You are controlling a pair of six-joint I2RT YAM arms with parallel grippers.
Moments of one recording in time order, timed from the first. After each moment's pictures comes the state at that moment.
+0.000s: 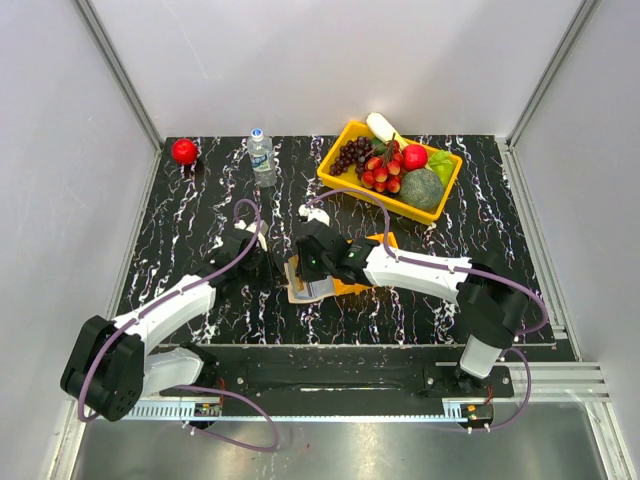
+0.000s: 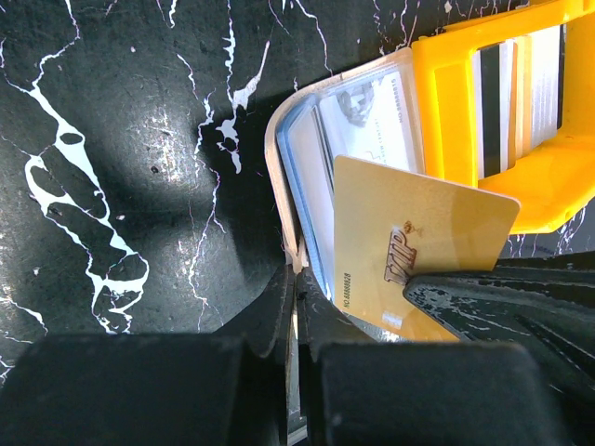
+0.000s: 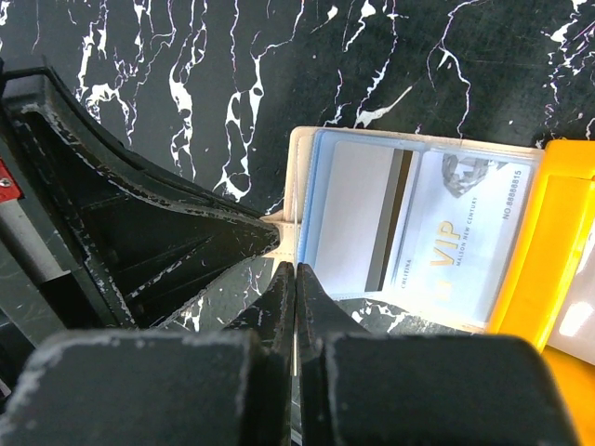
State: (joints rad) left arm -0.48 1.16 0.57 -0.24 0.21 -0.65; right arm 1.01 1.73 1.22 -0.27 0.11 0.71
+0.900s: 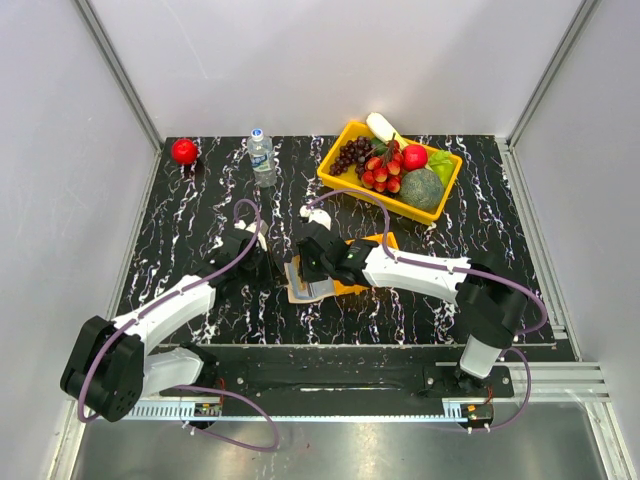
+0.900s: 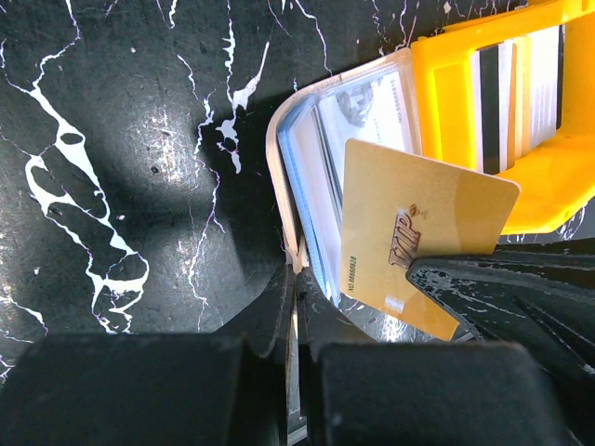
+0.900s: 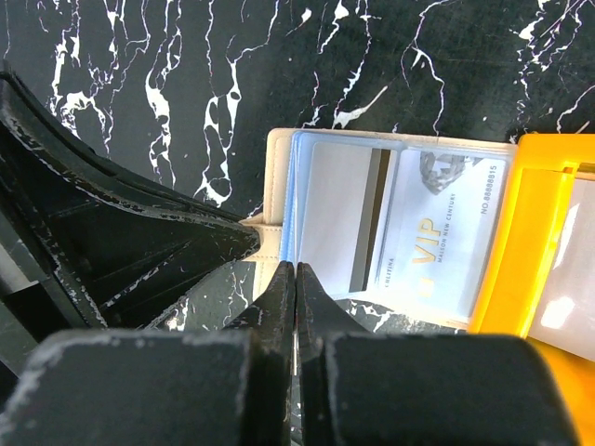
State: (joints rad) left arm -0.48 1.16 0.57 -0.24 0.21 -0.65; right arm 1.02 1.74 1.23 -0.28 0.16 0.71
